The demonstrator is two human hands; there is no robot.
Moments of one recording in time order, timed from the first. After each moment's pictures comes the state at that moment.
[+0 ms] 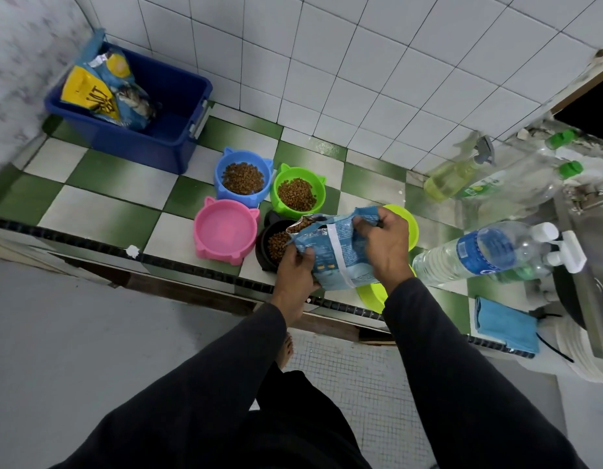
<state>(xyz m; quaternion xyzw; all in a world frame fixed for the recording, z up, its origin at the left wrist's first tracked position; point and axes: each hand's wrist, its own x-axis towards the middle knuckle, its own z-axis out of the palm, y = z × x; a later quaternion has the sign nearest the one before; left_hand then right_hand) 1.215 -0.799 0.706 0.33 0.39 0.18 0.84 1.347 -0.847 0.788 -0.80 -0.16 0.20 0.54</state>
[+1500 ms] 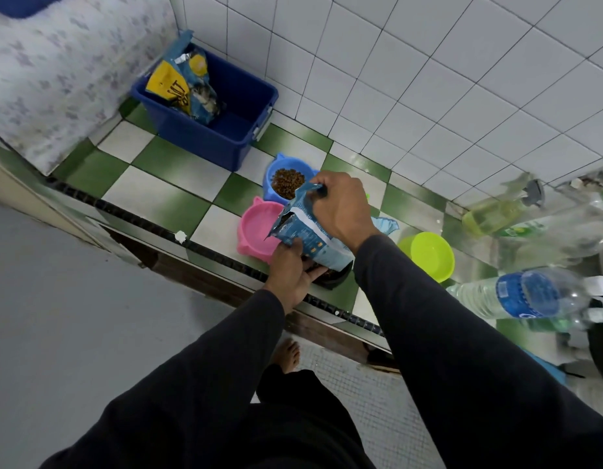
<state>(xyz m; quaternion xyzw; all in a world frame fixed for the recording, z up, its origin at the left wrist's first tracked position) 1.176 -0.731 0.697 0.12 0.42 0.27 0.86 1.267 -0.708 0.818 -0.83 -0.49 0.13 0.22</state>
